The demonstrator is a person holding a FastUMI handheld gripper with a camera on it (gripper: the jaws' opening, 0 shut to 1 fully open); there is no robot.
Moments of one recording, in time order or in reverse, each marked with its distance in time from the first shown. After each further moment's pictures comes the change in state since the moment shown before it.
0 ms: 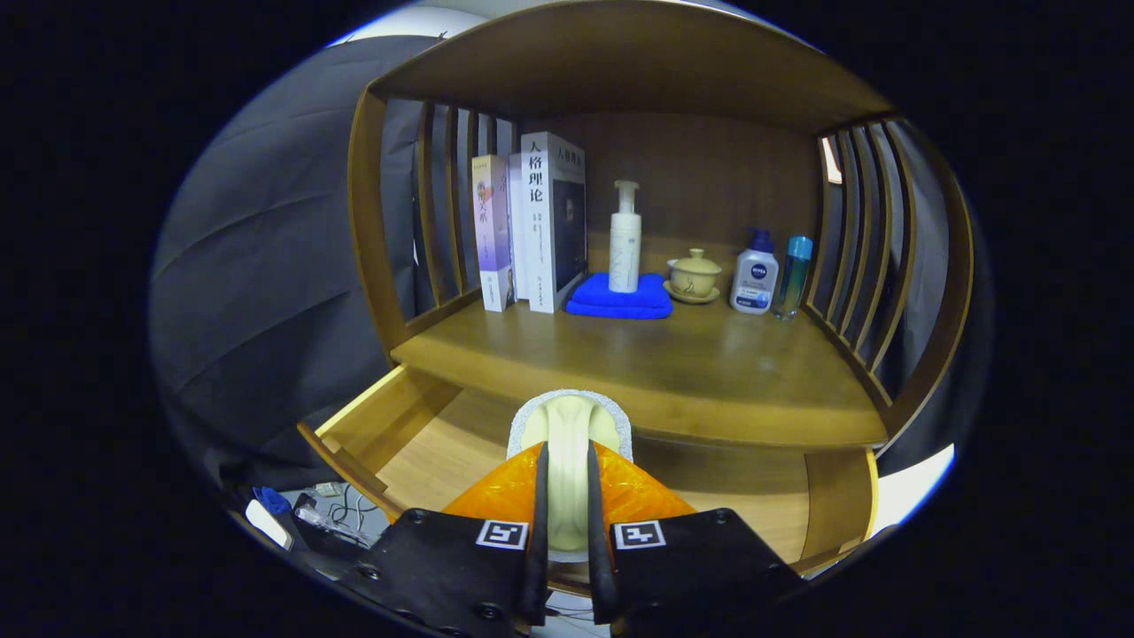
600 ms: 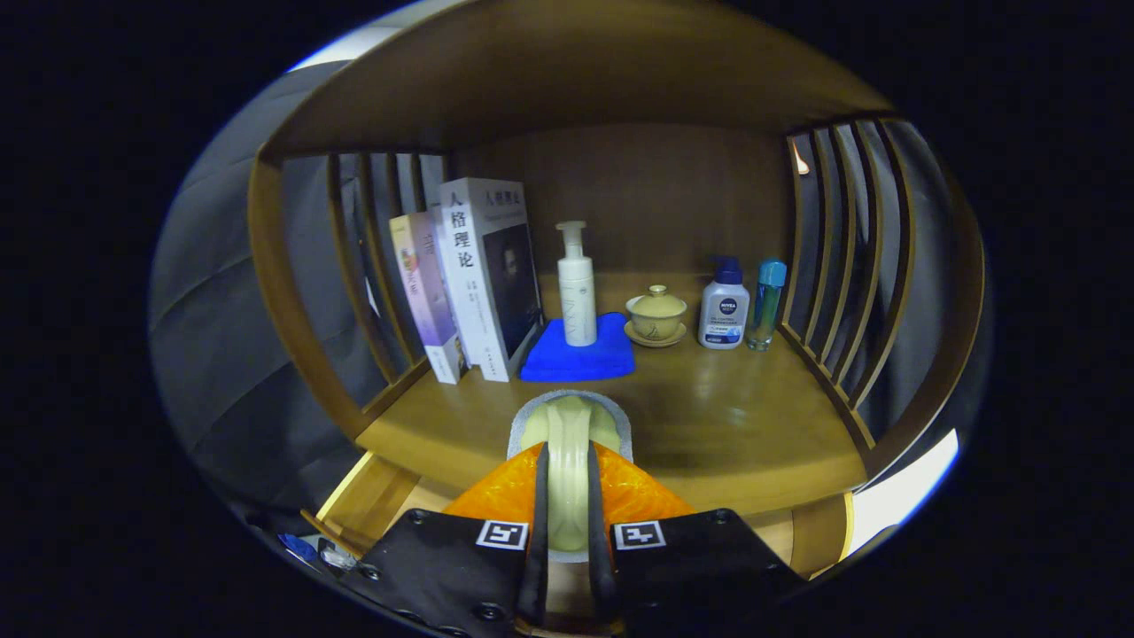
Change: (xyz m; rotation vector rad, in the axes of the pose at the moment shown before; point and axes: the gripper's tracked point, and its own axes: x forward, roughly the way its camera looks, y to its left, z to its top) arm 0.043 -0.039 0.074 0.143 -0.002 -0.102
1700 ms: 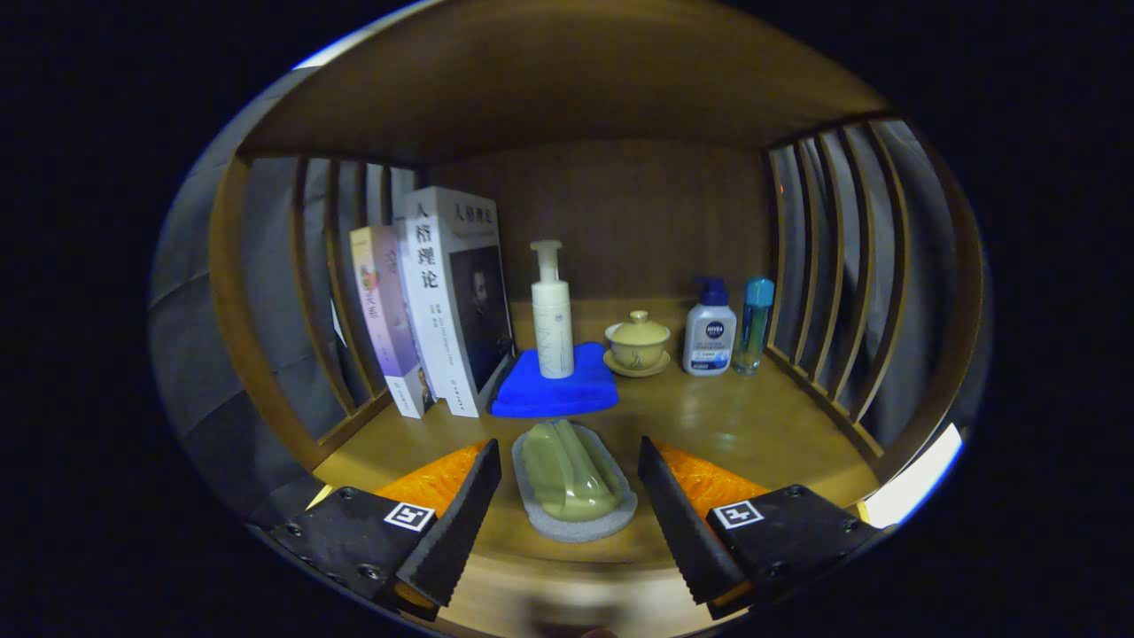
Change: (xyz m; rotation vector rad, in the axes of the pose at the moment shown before) arm 0.018 -0.005 0.009 -0.017 -0.163 -0.095
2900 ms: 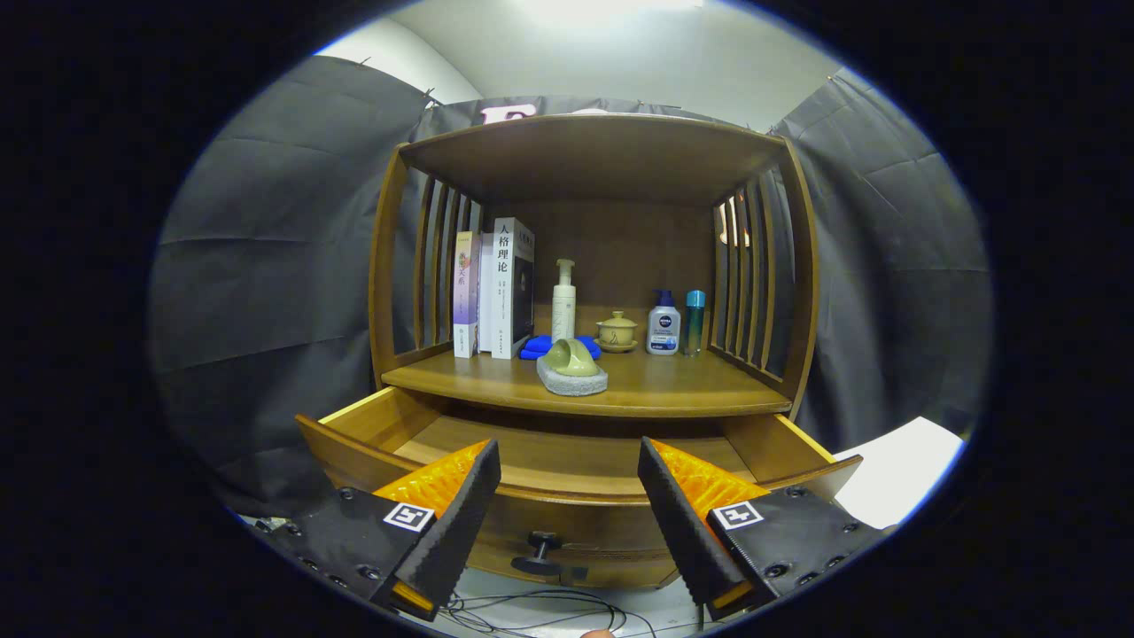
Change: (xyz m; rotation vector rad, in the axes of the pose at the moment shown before) arm -0.176 0.003 -0.113 -0.076 -0.181 -0.014
